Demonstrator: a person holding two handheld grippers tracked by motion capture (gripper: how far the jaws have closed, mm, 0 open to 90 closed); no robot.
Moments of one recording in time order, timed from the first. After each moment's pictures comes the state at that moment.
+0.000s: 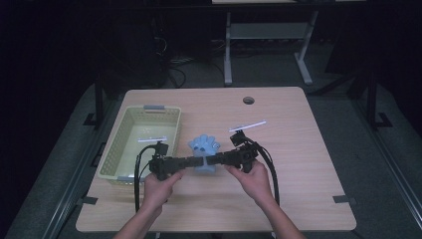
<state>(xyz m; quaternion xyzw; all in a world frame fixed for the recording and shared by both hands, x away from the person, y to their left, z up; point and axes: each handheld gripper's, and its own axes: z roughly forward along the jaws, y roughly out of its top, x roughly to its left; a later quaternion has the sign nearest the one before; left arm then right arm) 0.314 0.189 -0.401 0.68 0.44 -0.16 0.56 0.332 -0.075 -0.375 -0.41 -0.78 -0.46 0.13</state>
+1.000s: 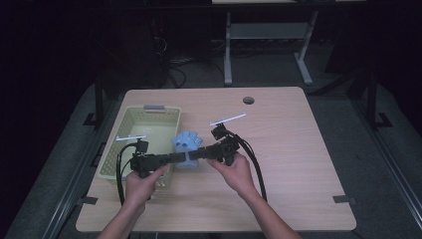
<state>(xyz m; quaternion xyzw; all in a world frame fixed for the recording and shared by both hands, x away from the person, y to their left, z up) 0.313 0.235 -0.391 0.67 0.46 -0.14 0.57 0.348 -0.030 -0.365 -0.38 -0.78 -0.47 0.14</state>
